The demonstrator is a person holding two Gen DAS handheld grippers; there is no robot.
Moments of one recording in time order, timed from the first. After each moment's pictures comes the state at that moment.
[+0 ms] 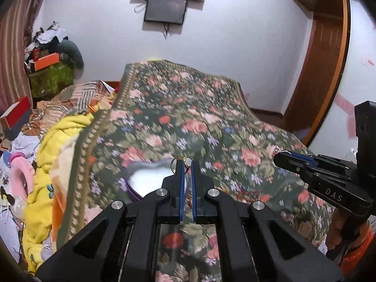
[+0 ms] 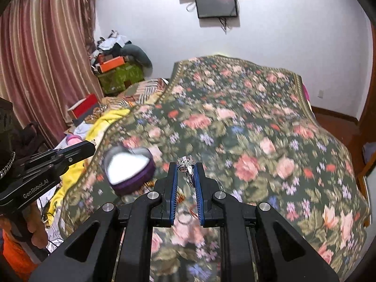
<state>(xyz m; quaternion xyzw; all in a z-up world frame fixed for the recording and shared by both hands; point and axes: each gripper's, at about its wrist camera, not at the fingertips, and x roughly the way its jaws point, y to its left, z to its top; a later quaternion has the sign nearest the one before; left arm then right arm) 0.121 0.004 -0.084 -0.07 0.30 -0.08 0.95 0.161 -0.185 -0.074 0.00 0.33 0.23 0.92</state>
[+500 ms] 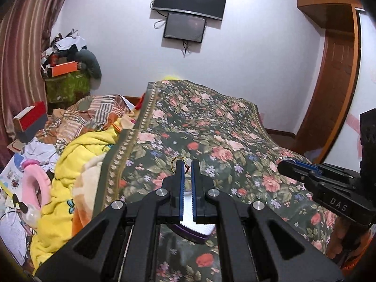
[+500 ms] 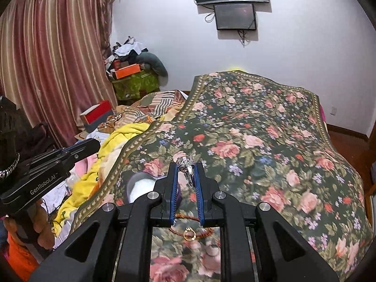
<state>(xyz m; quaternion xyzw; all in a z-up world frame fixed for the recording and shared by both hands) 0.127 0.052 -0.064 -0.08 0.25 -0.03 0.96 0.174 -0.139 -0.054 -0.01 0.29 0.28 0.91</state>
